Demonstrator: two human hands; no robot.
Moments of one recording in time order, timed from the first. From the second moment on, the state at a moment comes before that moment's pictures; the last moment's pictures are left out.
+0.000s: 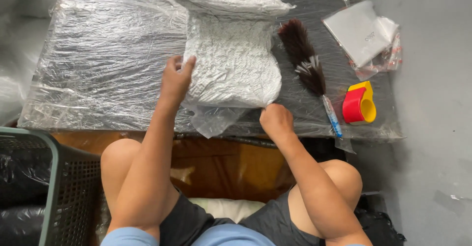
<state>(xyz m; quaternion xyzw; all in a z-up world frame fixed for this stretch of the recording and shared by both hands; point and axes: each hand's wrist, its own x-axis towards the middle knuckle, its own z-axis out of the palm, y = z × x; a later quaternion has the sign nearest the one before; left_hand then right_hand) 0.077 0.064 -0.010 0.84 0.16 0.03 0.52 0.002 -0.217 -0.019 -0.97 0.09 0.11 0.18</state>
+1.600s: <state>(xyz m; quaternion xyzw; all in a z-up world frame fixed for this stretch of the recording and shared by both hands) -0.053 -0.017 -0.019 0.65 0.12 -0.04 0.75 -0.011 -0.207 -0.026 -0.96 0.04 0.09 0.27</state>
